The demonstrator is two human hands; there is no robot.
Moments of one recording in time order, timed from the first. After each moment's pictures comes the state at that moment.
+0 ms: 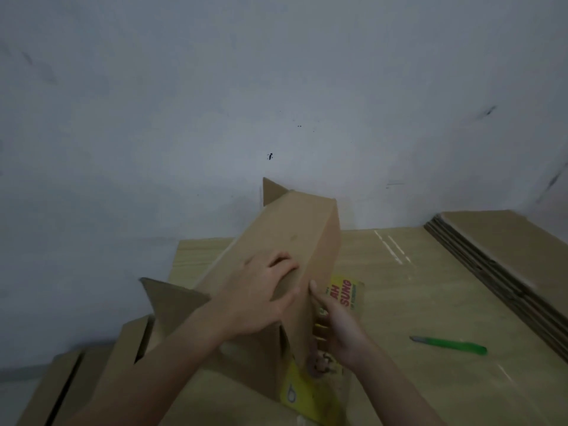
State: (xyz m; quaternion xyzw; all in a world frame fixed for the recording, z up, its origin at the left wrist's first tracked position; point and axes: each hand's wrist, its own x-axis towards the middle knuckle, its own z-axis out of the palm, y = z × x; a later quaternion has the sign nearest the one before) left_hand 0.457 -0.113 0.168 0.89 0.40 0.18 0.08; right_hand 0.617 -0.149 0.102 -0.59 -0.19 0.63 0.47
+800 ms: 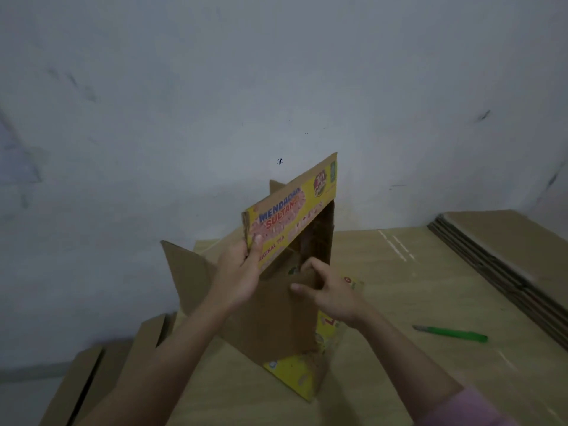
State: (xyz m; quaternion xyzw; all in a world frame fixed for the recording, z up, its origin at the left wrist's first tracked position) left_hand 0.428 -0.137 0.182 0.67 0.49 0.46 0.31; right_hand 0.605 -0.151 0.141 -0.54 -0.66 0.38 0.36
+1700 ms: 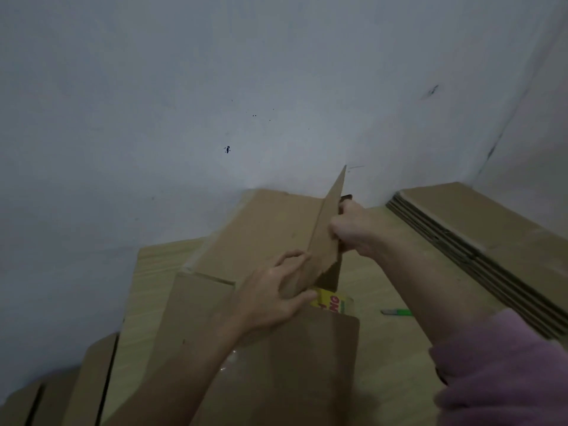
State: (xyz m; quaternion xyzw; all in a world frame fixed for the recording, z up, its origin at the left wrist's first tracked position) left_hand 0.513 -0.093 0.117 0.87 0.30 0.28 0.26; right_hand 0.679 -0.114 0.223 -0.73 -0.45 0.34 0.40
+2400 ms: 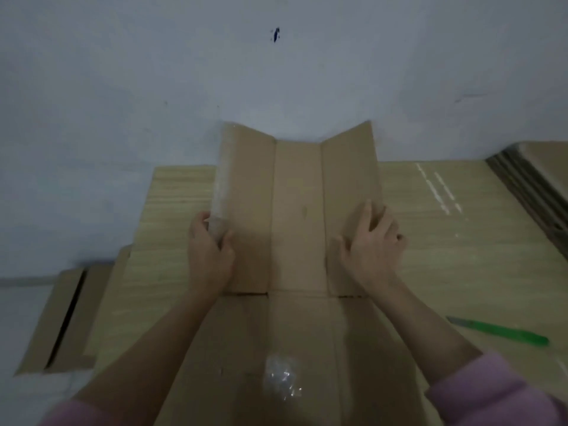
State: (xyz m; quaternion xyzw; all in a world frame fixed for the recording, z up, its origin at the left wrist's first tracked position) left_hand 0.451 0.005 0.000 0.53 0.70 0.41 0.24; right_hand 0.689 -0.023 0.022 -0.81 -0.58 0.04 0.07
